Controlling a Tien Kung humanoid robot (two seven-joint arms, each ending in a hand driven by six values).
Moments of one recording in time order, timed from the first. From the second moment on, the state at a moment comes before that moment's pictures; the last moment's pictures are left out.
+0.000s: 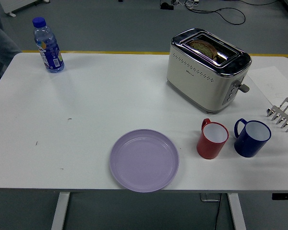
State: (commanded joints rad) left arm -0.04 0.00 -1.32 -0.18 1.69 0.11 0.25; right arm 0.46 -0.53 1.25 1.50 -1.03 -0.51 0.24
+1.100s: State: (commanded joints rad) left arm -0.05 0.00 -1.31 -0.18 1.70 0.10 0.25; right arm 0.39 -0.50 1.41 1.49 -0.48 -0.46 0.30
